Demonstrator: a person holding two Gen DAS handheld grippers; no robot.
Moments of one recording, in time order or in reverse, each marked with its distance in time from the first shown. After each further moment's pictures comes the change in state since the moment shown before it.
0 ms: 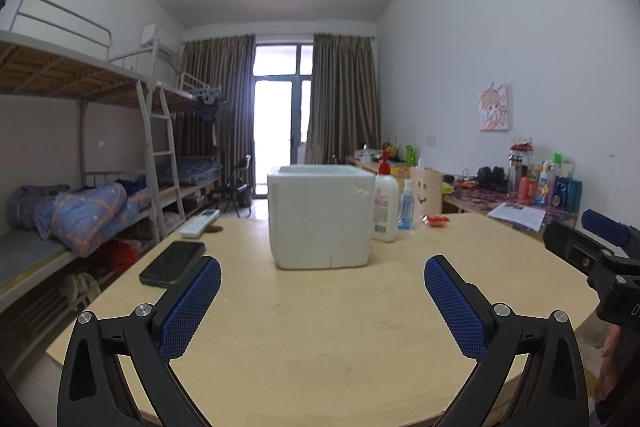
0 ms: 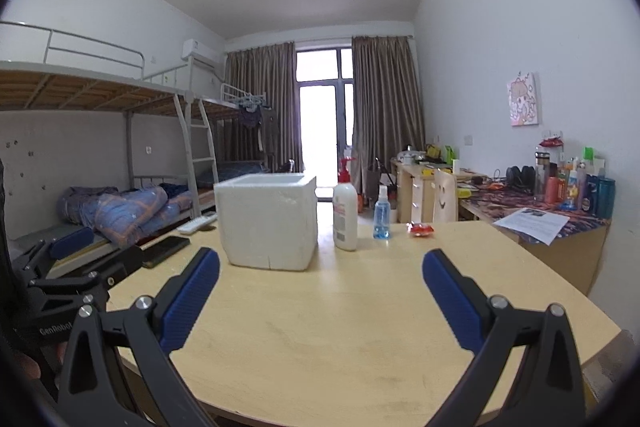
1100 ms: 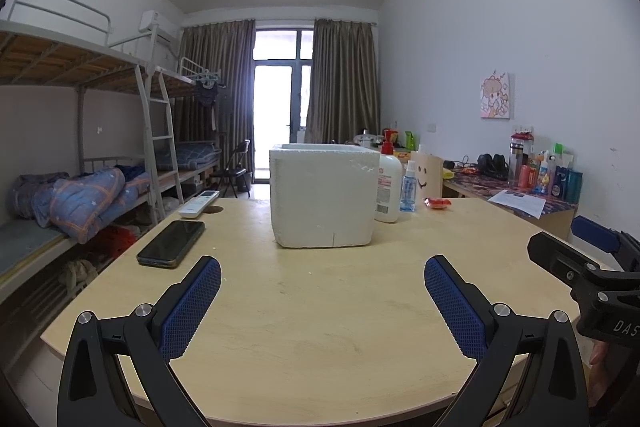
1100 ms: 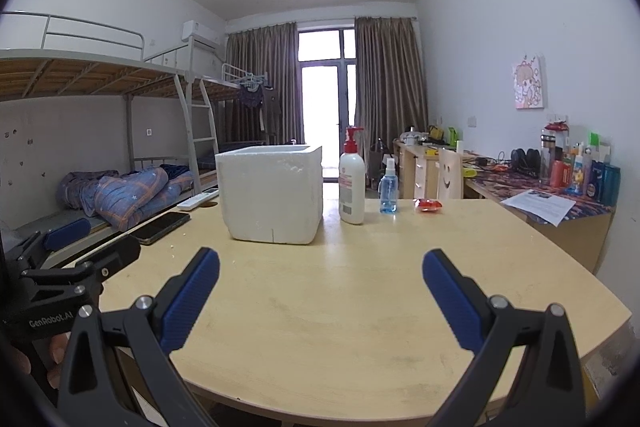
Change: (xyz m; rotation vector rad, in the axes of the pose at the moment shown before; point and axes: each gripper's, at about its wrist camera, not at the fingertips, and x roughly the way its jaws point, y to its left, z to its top) left arm 0.007 -0.001 -0.008 -0.007 0.052 -0.008; right arm 0.010 0.018 -0.013 -0.006 0.069 0.010
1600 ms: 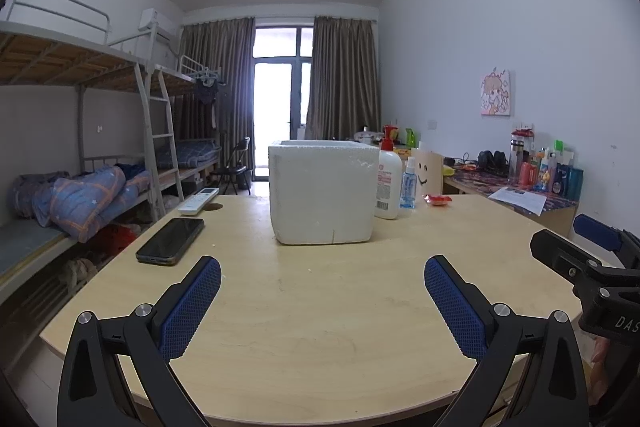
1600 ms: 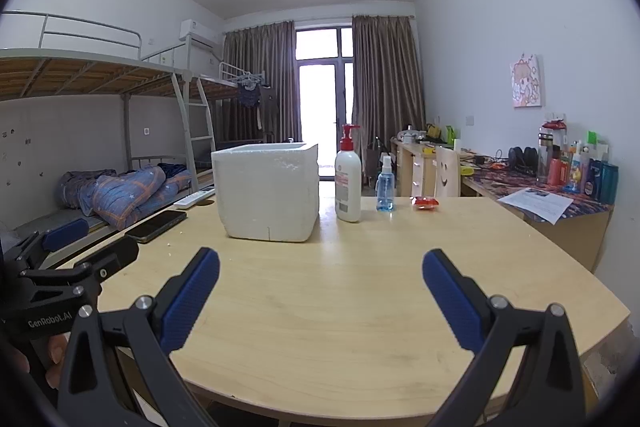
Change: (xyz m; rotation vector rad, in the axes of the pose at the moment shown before) left arm 0.001 -0.001 -0.001 0.002 0.010 0.001; right arm 0.003 -0.003 0.000 0.006 0.008 -0.012
